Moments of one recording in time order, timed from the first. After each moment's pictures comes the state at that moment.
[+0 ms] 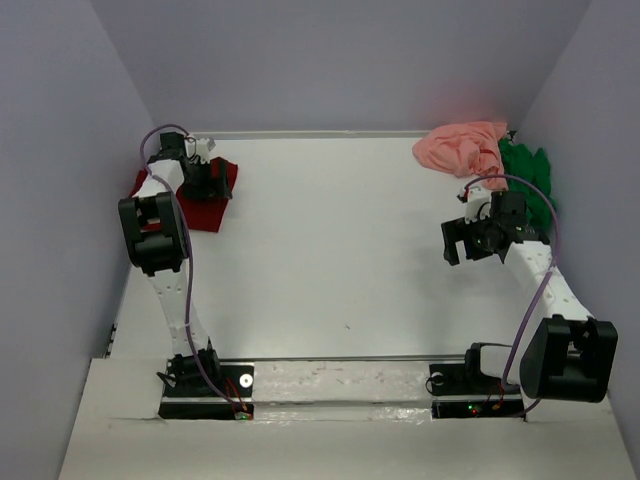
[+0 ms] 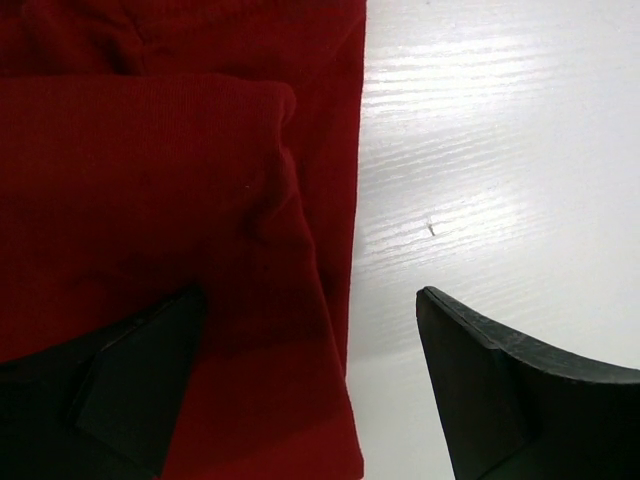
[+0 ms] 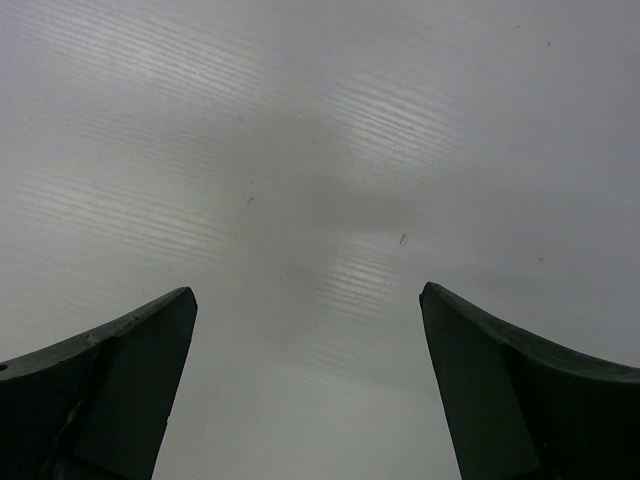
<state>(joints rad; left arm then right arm) 0.17 2.20 1.74 -0.60 0.40 0.15 -0.09 1.22 0.86 -0.60 -0.24 -0.32</state>
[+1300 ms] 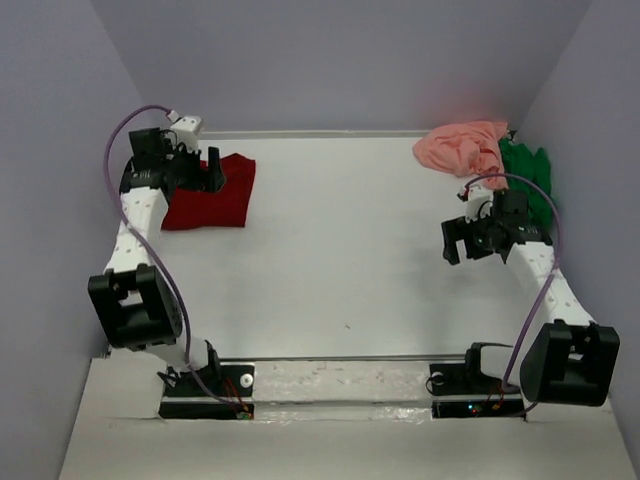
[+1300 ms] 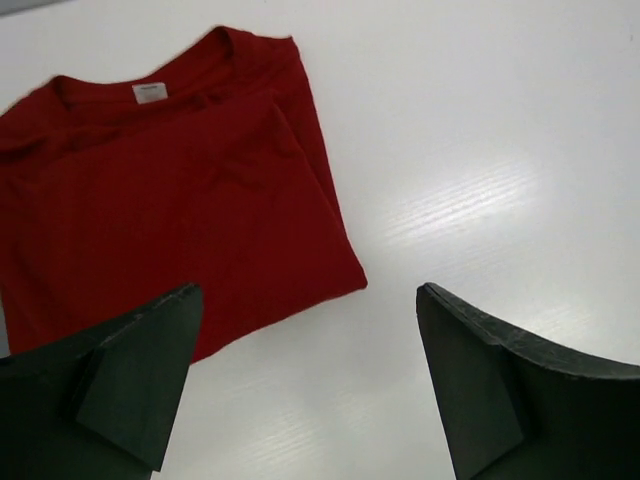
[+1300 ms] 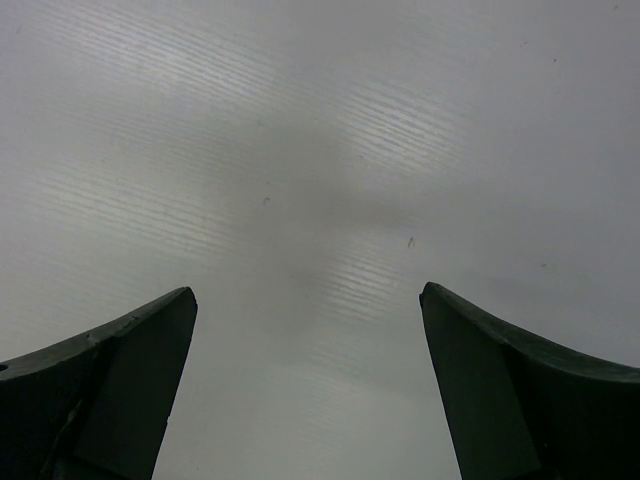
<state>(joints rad) 0.16 1.60 1.42 -0.50 0.48 0.23 -0.09 1.20 0.88 -0.63 -0.28 -0.33</state>
